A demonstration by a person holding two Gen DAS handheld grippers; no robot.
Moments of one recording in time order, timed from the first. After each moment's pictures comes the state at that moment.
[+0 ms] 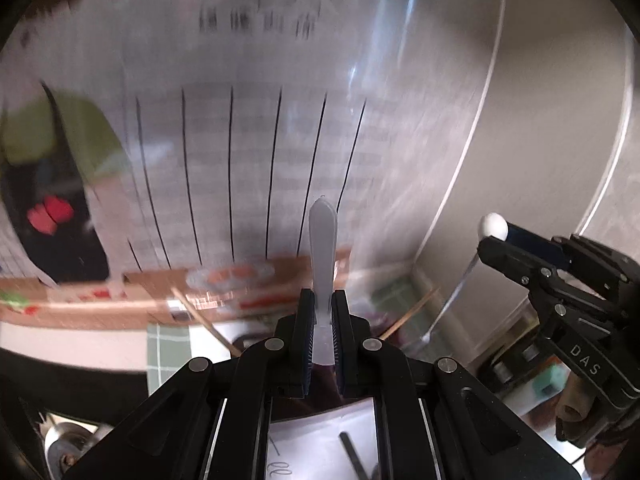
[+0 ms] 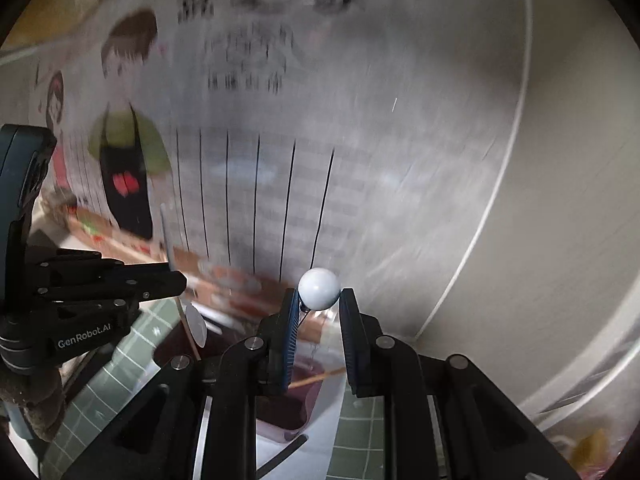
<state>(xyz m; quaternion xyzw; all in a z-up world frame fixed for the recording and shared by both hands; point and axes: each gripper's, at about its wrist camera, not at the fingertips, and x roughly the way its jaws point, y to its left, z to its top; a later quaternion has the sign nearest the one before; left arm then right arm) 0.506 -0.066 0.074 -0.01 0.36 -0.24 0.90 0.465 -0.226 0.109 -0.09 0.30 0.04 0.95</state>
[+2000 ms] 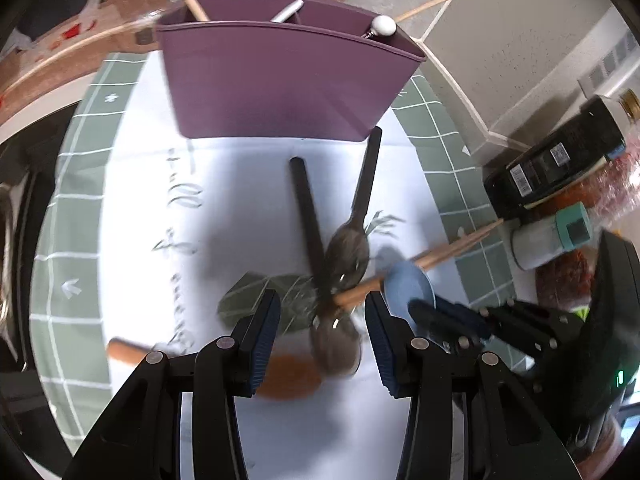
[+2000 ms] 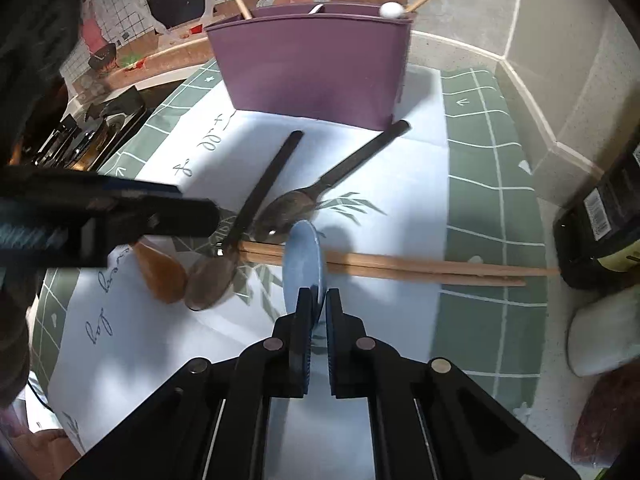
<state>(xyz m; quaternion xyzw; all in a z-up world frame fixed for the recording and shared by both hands) 0.378 -0.090 -0.084 -0.03 0.60 -0.21 0.77 0.315 -0.231 -0.095 -0.02 0.53 0.12 0.84</state>
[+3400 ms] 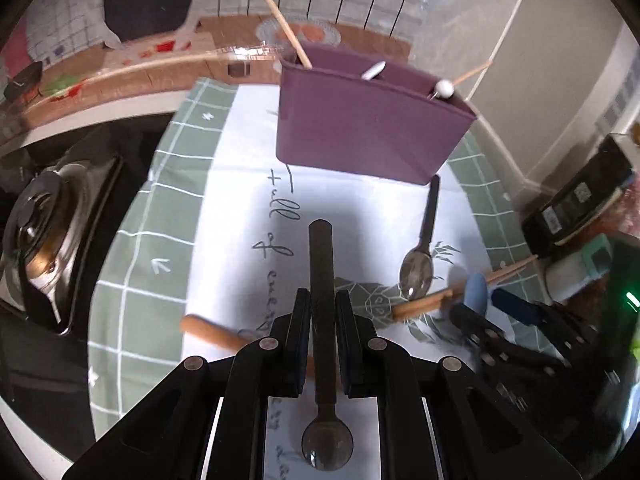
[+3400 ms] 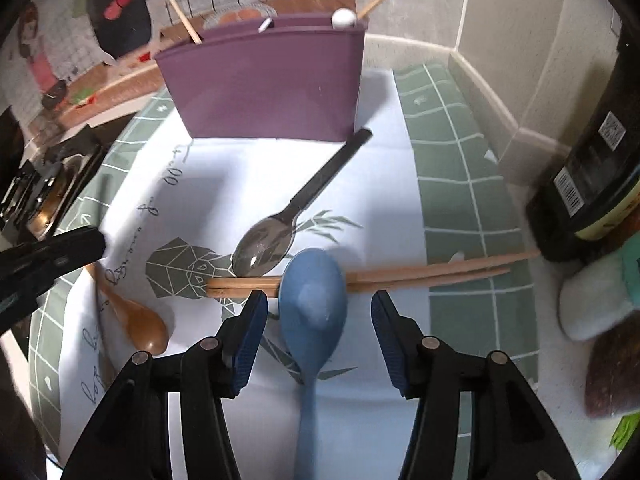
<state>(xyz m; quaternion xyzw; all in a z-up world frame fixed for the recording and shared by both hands) 0.327 -0.029 -0.058 -0.05 0.50 -0.13 0.85 0.330 -0.219 -0.093 0.01 0.53 0.02 0.85</state>
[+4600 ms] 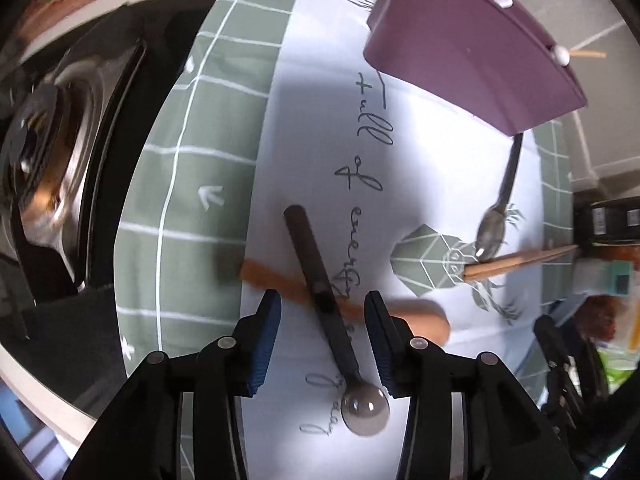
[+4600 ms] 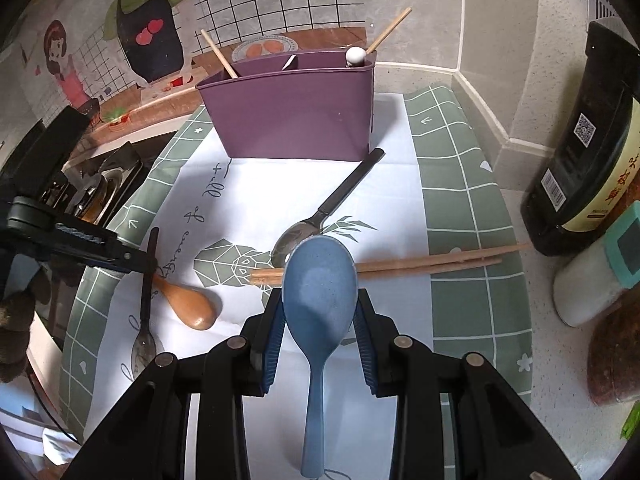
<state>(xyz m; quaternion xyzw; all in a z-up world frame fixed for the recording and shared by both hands) 0.387 -0.001 -0.099 -0.06 0.70 -0.07 0.71 0.297 -0.223 -0.063 0.04 0.49 0.06 0.87</state>
